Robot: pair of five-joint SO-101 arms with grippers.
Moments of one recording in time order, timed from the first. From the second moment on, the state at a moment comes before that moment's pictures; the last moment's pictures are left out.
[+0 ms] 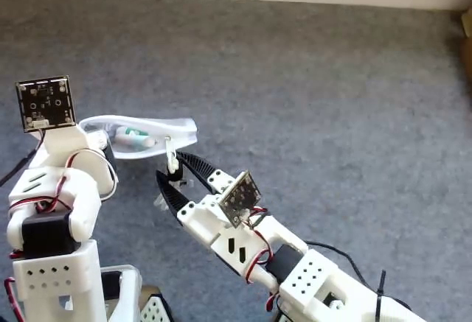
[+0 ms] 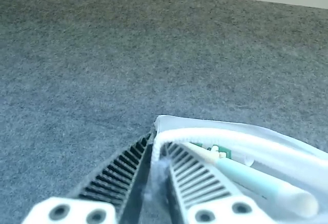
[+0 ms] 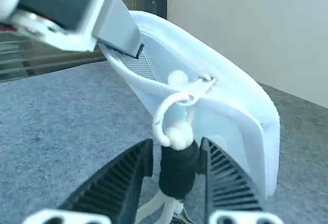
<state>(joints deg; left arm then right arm) -12.7 -61.8 42.9 64.7 6.4 -53.8 -57.6 85.3 -17.6 1.7</state>
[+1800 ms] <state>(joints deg) -12.8 -61.8 43.3 64.7 6.4 -50.8 -66.0 85.3 -12.0 1.5</state>
